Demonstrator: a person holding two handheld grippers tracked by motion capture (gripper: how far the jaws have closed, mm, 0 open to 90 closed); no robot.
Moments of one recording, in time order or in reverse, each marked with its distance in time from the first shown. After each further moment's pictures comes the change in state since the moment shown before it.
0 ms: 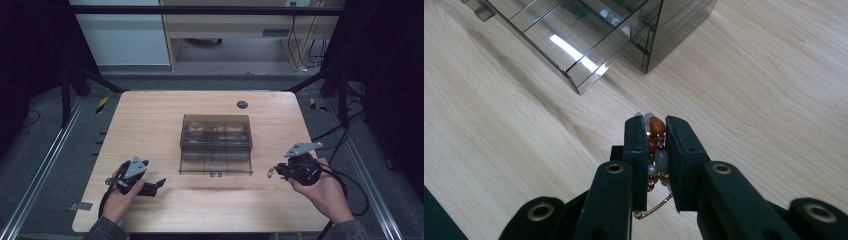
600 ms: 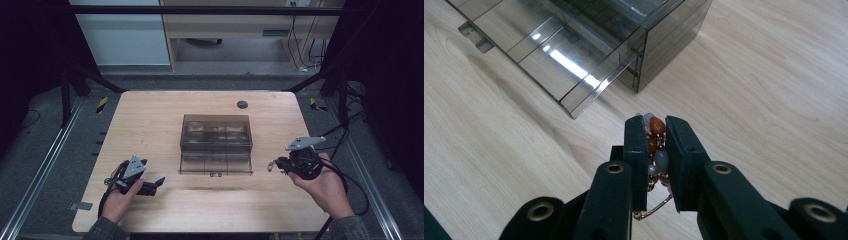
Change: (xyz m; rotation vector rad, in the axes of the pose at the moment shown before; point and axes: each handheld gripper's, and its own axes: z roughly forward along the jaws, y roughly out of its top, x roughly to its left) left arm 0.001 0.000 -0.002 -0.015 0.022 -0.001; right arm -0.005 0.013 -0.007 -0.040 -0.015 0.020
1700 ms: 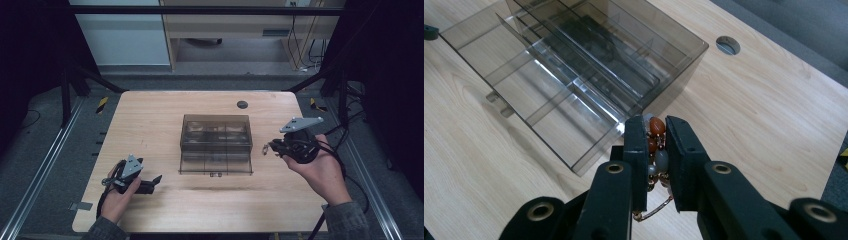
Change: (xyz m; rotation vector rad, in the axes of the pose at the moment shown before) left arm 0.006 -0.003 -0.003 0.000 0.074 -0.008; right arm 0.009 0.056 -0.025 -0.058 -0.040 -0.051
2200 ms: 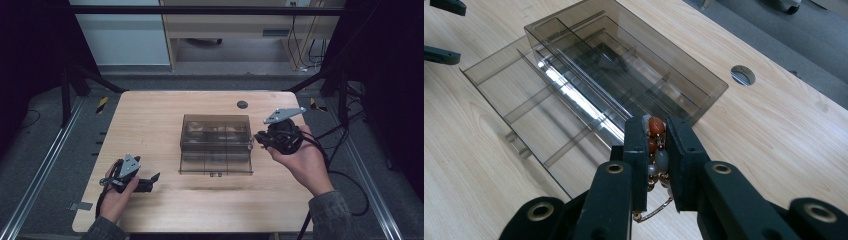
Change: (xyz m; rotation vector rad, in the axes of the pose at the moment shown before) left arm 0.004 0.000 -0.003 -0.024 0.022 -0.014; right arm 0.015 0.035 0.016 -0.036 0.030 -0.022
